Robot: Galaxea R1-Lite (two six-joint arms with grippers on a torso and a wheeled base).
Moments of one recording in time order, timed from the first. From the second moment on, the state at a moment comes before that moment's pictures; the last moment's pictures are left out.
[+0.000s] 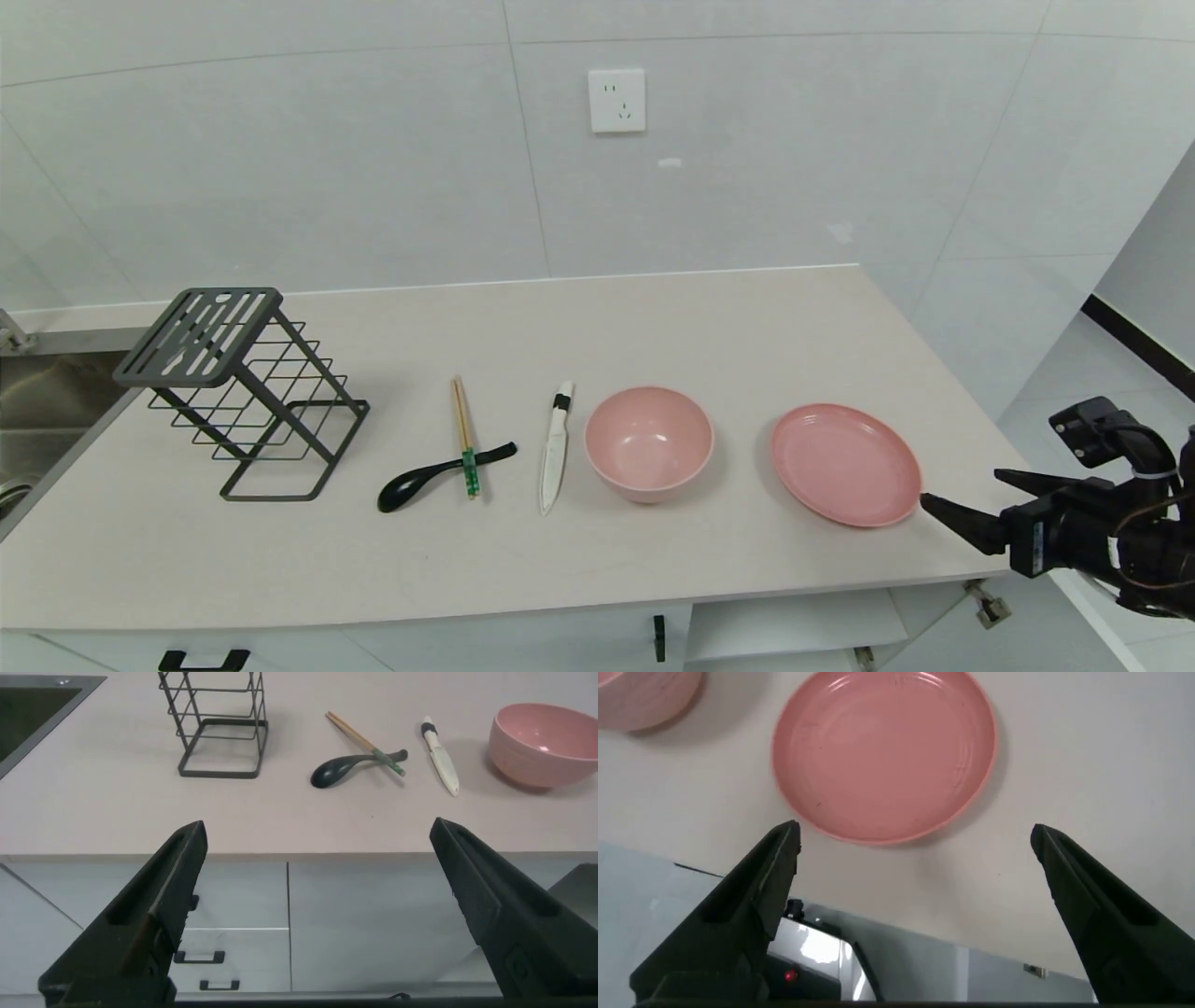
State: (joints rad) left arm 0.00 0.00 0.00 0.00 0.04 -0.04; right arm 0.05 1.63 -0.23 -1.02 0.26 -0.11
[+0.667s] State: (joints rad) left arm 0.00 0.00 0.00 0.00 0.04 -0.04; right arm 0.05 1.84 -0.42 -1.02 0.26 -0.12
